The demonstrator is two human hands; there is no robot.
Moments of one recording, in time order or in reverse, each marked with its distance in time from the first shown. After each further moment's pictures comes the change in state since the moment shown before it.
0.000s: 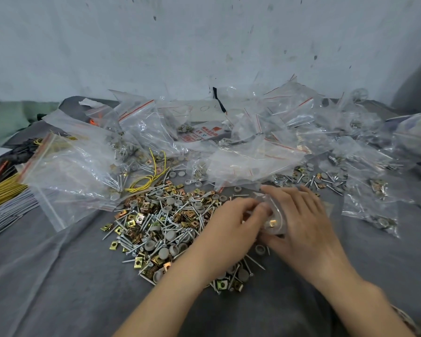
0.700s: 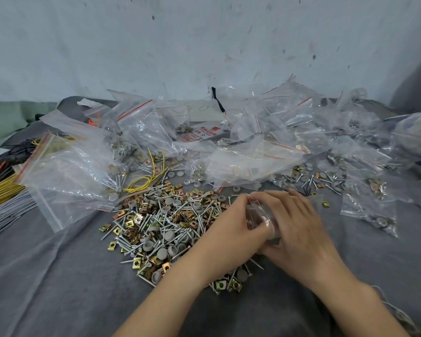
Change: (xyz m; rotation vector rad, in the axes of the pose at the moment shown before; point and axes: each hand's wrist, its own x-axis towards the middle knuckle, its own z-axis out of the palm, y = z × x) left_hand 0.000 -0.004 0.005 -0.063 -0.071 -0.158; right_hand -0.001 -0.009 -0.004 0.049 -0.111 -0.016
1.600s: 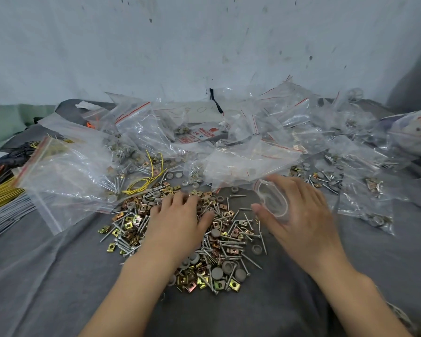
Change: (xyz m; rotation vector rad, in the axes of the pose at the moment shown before) left_hand -0.005 -0.032 -0.056 0.984 0.164 -0.264; right_hand 0.008 0.008 -0.002 0.031 0.184 0.171
